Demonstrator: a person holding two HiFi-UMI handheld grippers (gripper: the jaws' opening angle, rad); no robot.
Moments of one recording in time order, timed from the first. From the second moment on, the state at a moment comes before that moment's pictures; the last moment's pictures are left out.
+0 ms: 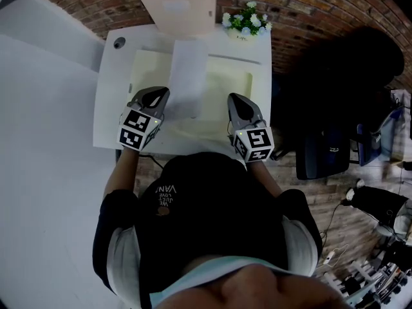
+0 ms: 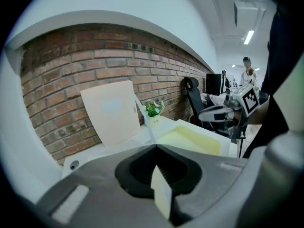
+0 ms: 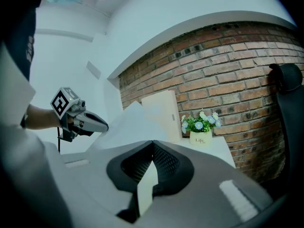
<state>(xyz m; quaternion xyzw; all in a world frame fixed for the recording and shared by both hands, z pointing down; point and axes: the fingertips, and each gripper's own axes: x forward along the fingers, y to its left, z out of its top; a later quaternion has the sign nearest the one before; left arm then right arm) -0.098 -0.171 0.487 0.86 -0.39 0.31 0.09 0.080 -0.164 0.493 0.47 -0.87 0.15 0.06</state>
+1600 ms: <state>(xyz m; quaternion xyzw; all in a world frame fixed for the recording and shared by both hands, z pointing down) -0.097 -0.139 0.321 0.93 -0.36 0.10 0.00 0.055 -0.208 0.415 0.31 -0.91 0.18 -0.19</state>
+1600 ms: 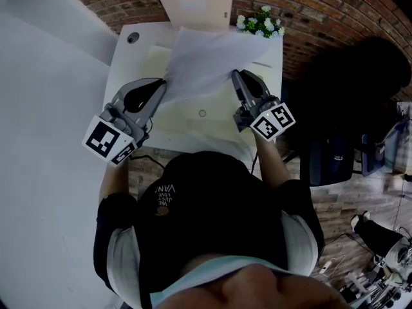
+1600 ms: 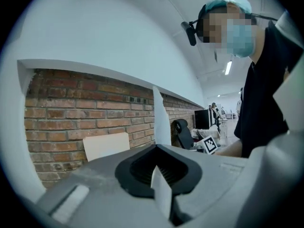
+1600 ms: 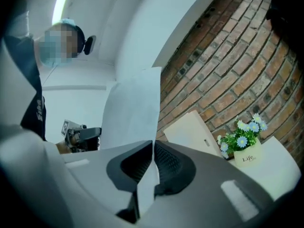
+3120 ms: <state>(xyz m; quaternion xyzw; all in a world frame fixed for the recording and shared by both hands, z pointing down) -0.074 -0.198 0.435 0.92 -0.31 0.05 0.22 0.123 -0.172 0.431 0.46 -0.84 0.26 -0.10</state>
